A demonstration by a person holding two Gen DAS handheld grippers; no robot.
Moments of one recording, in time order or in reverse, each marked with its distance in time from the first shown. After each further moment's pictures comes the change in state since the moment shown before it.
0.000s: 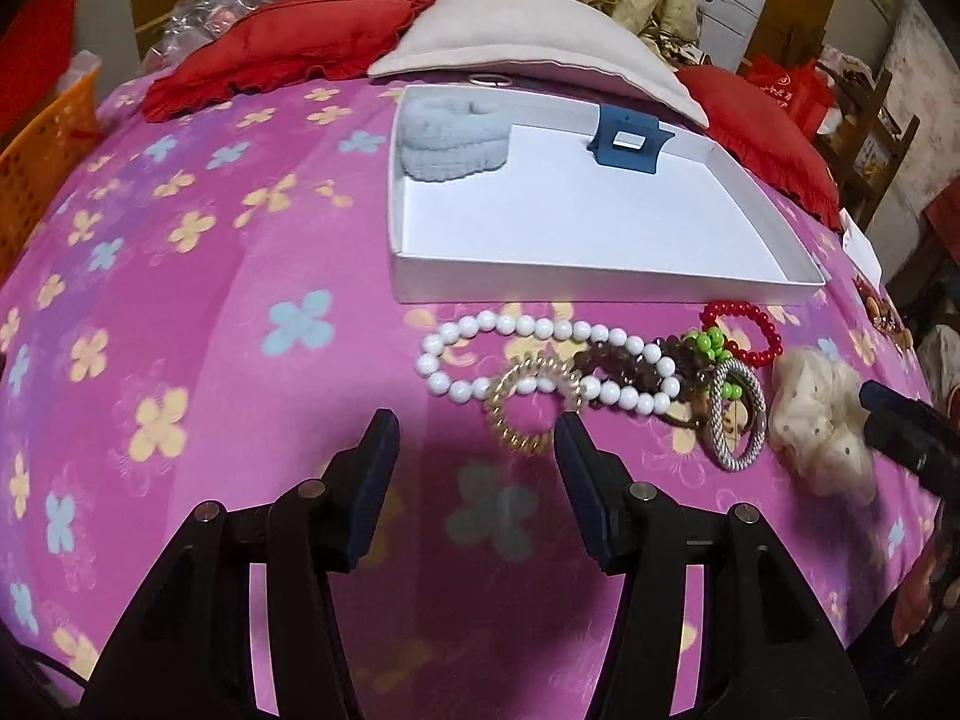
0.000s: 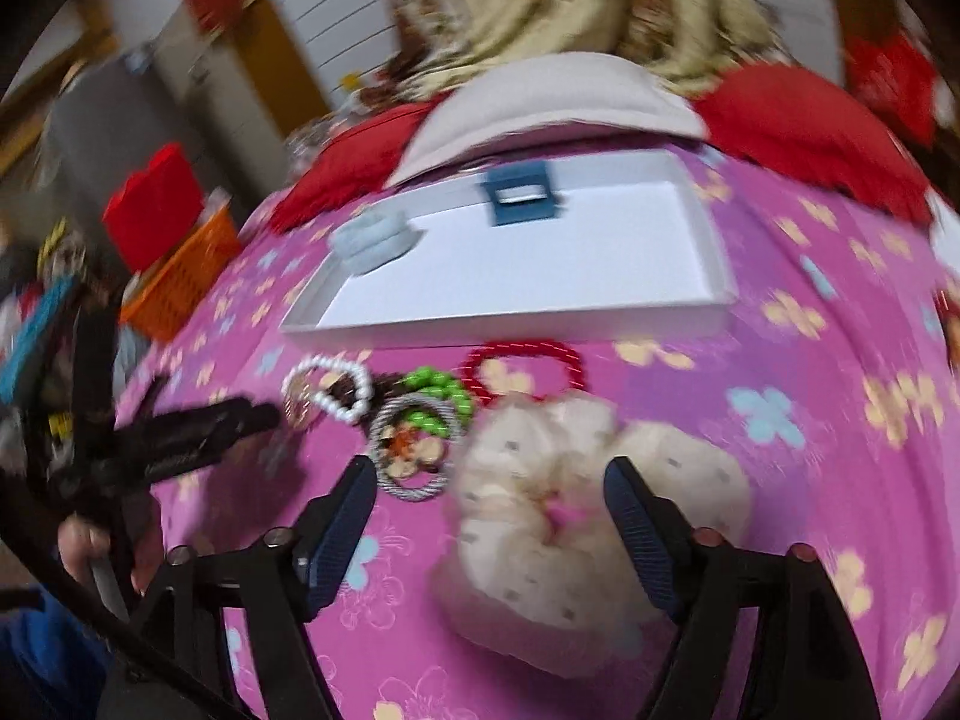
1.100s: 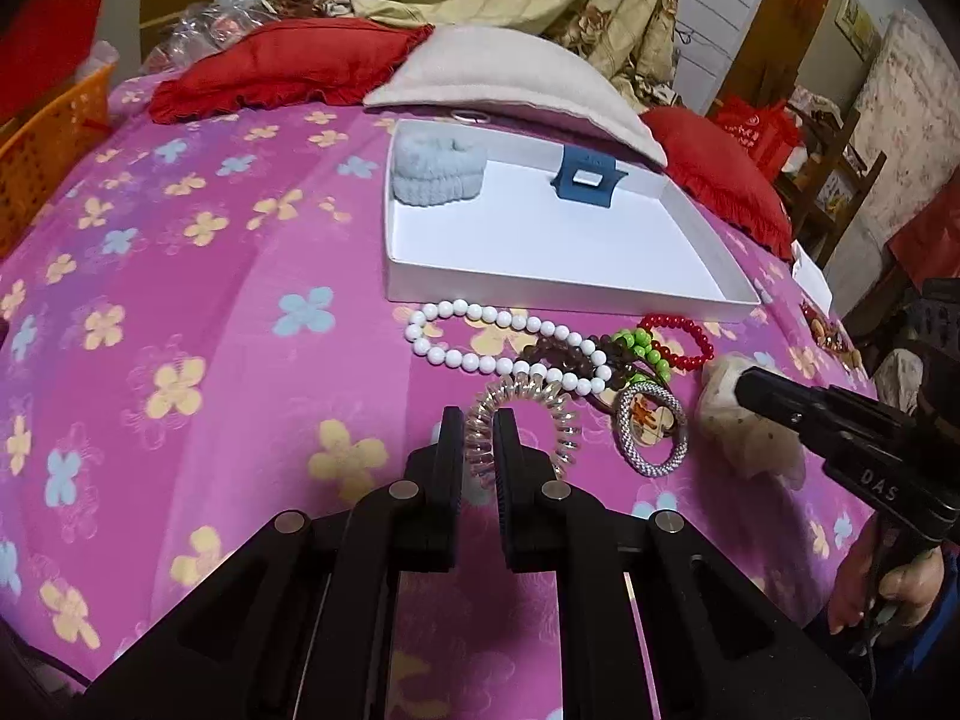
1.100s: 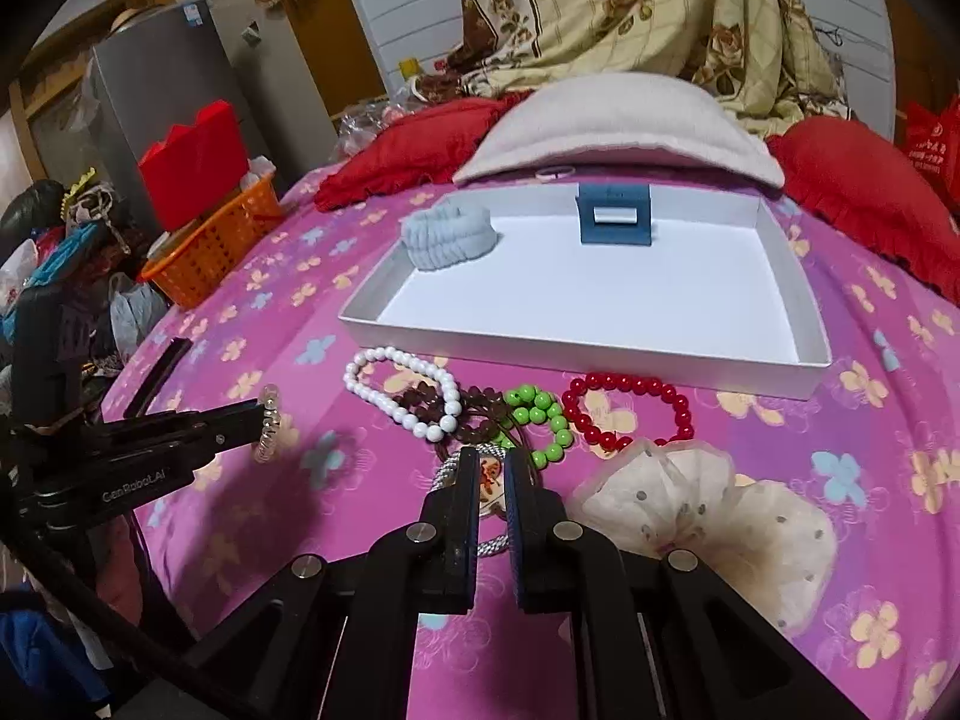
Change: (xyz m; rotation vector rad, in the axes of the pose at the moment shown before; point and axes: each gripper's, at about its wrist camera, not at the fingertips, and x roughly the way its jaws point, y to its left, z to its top) left arm -0.053 0.004 -0.026 -0.050 -0.086 -0.093; right arm 0.004 0.044 0.009 -0.063 -0.034 0.013
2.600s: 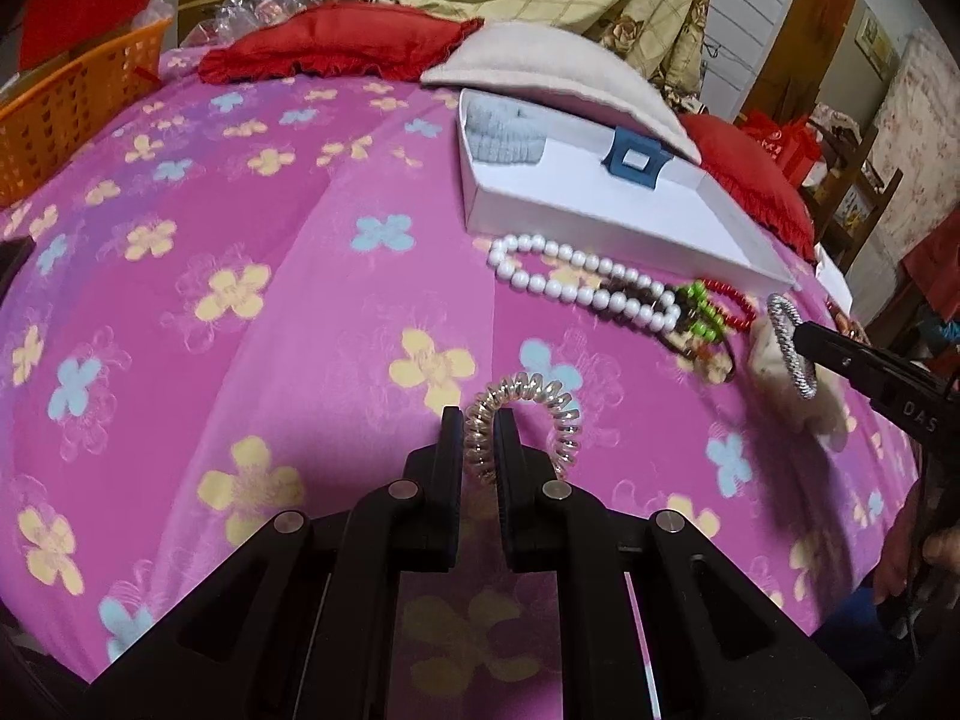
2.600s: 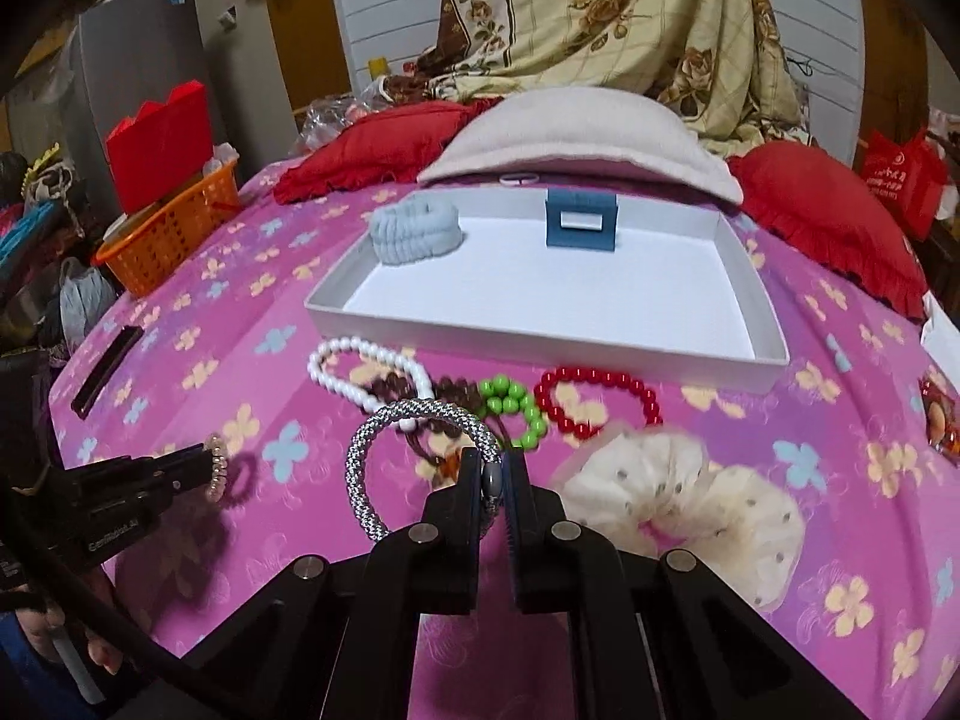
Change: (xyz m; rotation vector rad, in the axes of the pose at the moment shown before) left arm 0.001 0.035 -0.044 -0.043 -0.037 0.033; right arm 0.007 0.019 -0.001 -0.034 -0.015 -0.156
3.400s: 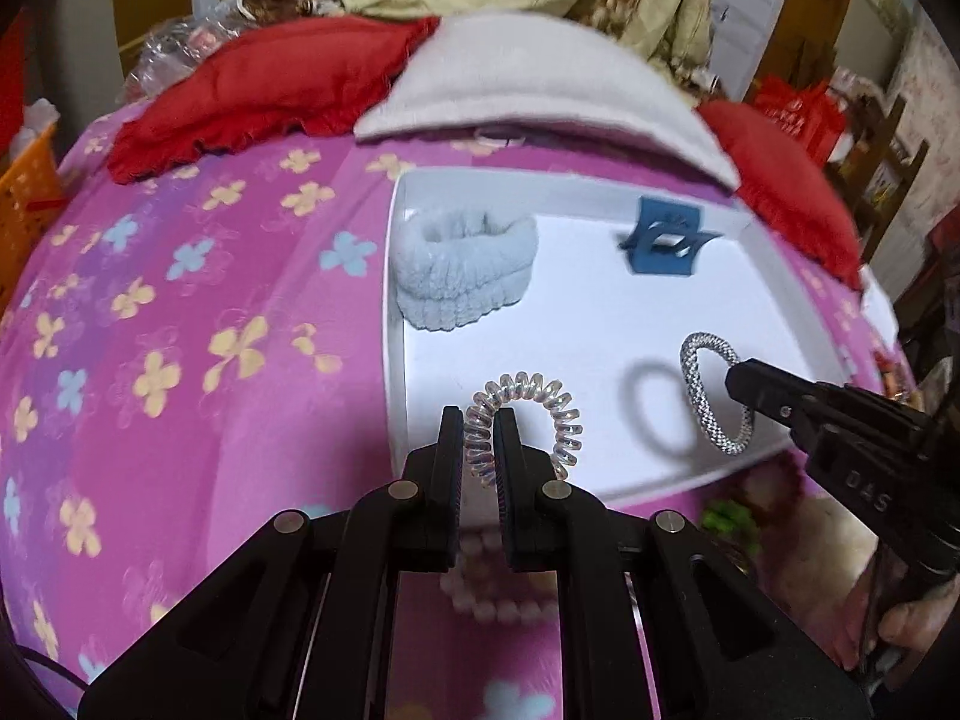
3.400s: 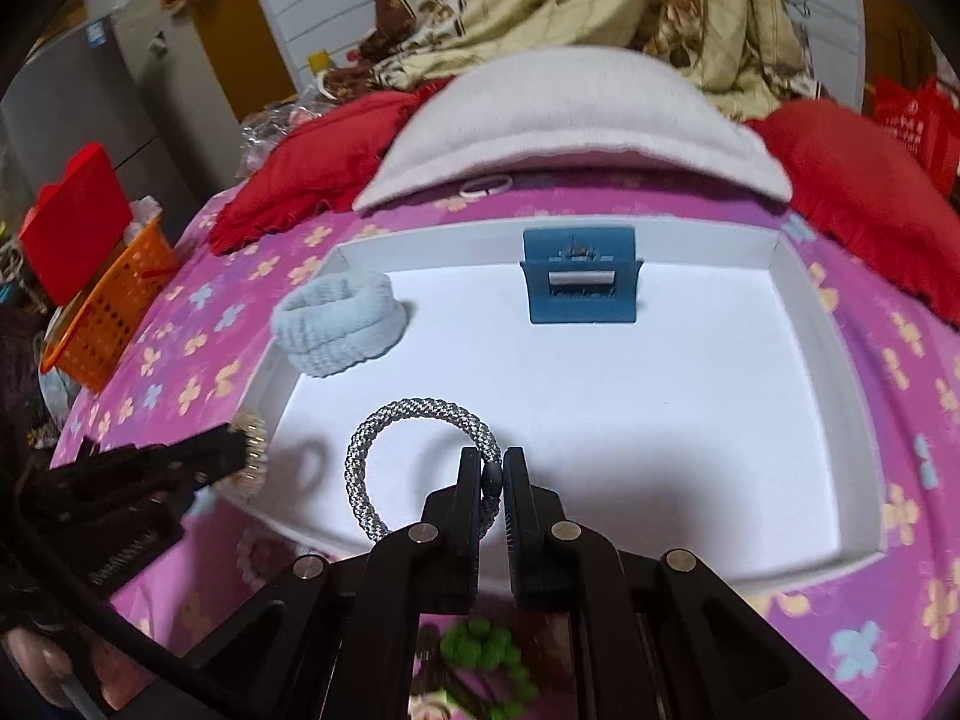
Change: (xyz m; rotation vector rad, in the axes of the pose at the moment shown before) left arm 0.101 -0.035 0.144 0.103 0.095 0.067; right arm 0.117 -0.037 0.096 0.155 0.106 0.030
